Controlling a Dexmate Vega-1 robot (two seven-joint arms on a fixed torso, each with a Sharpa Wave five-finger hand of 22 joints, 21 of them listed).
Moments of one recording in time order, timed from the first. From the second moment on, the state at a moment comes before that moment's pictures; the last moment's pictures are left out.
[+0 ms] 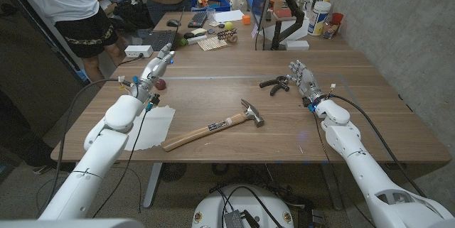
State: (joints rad) left arm 1.17 0.49 -0.07 -1.82 0.04 -0.10 -0.06; left_hand 0.15 0.13 0.56 0.13 0.21 -0.17 -0.08 0.19 0.18 -0.17 -0.12 0.19 0.17 -0.17 -0.03 0.18 0.17 -0.17 -0.03 0.75 0.18; right arm -0.87 -0.26 -0.08 -1.27 0.35 0.19 0.26; right_hand 0.06 0.08 0.37 0.16 0.22 0.07 -0.01 0.18 0.18 0.08 -0.01 0.20 0.18 -0.10 -0.04 0.20 0.18 -0.17 -0.03 0.85 0.17
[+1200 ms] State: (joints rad) left arm 1.31 0.53 -0.14 -1.97 0.17 -0.09 -0.03; left_hand 0.19 0.14 0.55 0.12 0.21 -0.17 -0.12 0.20 0.18 -0.17 -0.13 0.19 0.17 -0.17 -0.03 0.18 0.17 -0.17 -0.03 0.74 0.18; right arm -0.86 -0.25 -0.09 -1.25 0.35 0.20 0.28; right_hand 0.06 0.08 0.37 0.16 0.22 0.07 -0.01 0.18 0.18 0.08 -0.01 0.20 0.18 -0.10 -0.04 0.20 0.18 -0.17 -0.03 0.84 0.17
